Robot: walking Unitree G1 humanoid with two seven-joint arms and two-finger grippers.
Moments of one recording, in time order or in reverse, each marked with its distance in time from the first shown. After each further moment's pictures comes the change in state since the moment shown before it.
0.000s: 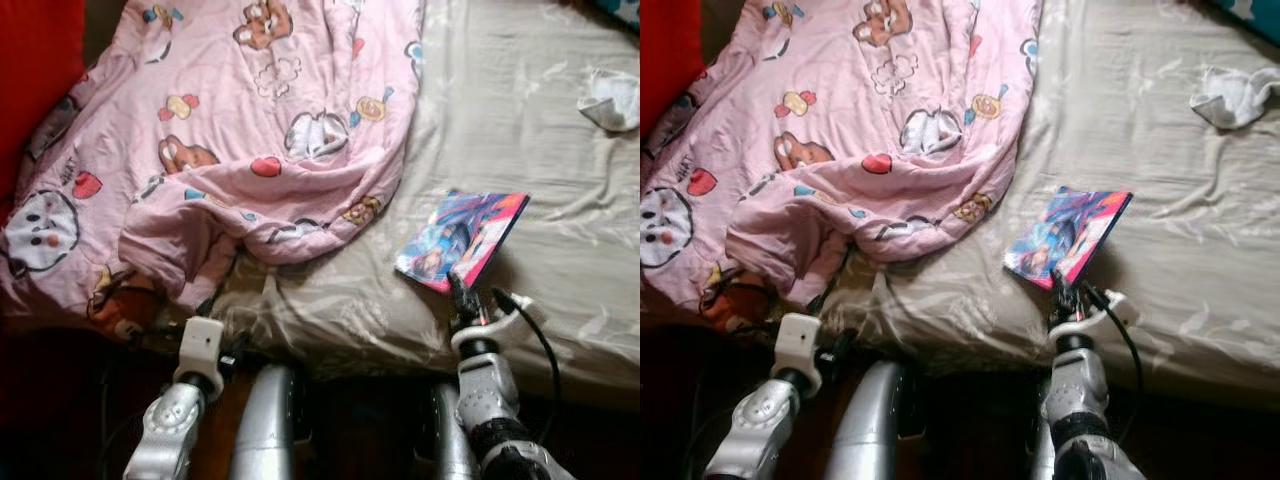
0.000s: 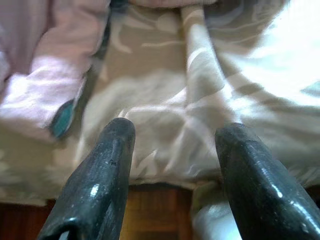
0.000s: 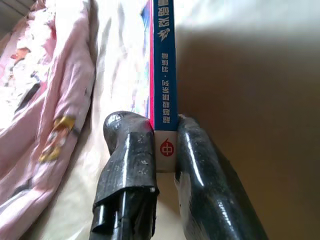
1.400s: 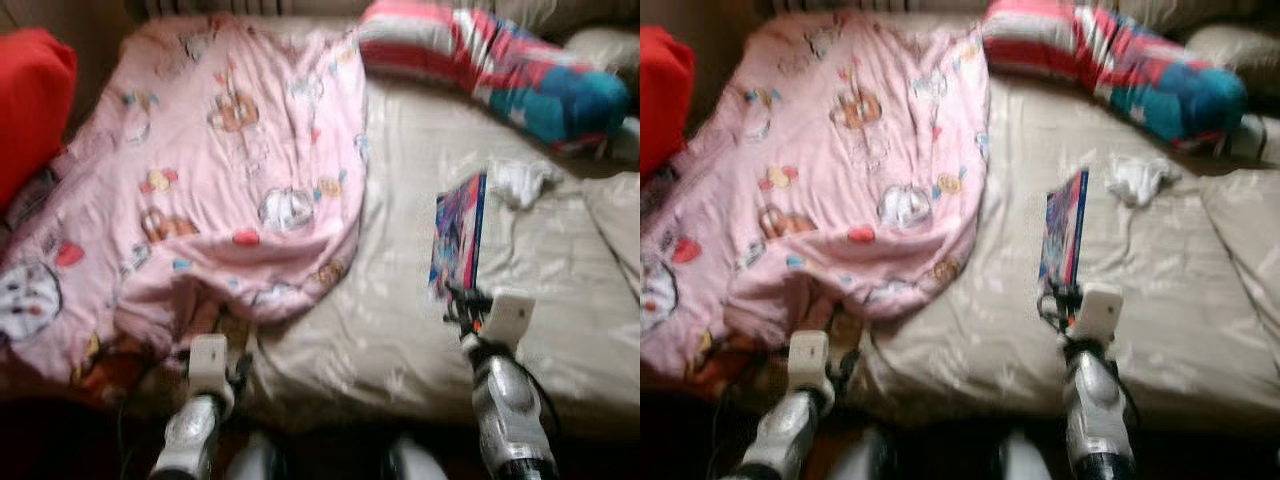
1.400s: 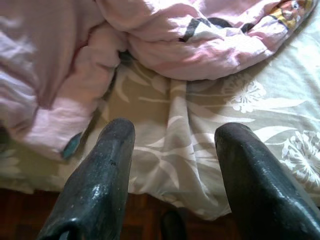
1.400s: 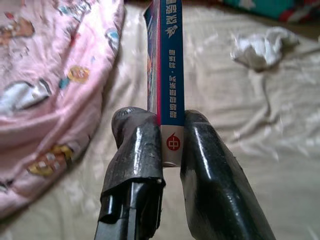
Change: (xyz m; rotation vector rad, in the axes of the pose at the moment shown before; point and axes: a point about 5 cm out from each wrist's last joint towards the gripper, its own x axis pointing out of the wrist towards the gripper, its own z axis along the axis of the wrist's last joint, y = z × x) left arm -0.005 -0.005 -0.050 -0.163 0.222 0.121; right arm -0.020 -0.001 -0.002 -0.436 0.129 0.010
